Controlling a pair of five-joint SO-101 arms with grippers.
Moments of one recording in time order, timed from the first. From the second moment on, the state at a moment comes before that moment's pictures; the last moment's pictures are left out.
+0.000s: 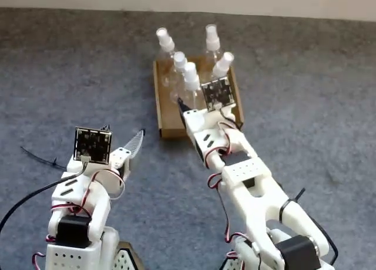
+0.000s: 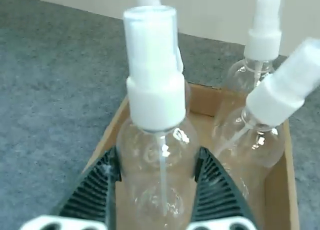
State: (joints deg) left arm -1.0 -99.0 81.5 48.4 -0.7; right arm -25.0 -22.9 59.5 -8.8 3.1
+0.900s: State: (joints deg) left arm -0.9 -99.0 82.0 48.4 -0.7; right arm -26.4 -19.6 64.1 -17.2 3.1
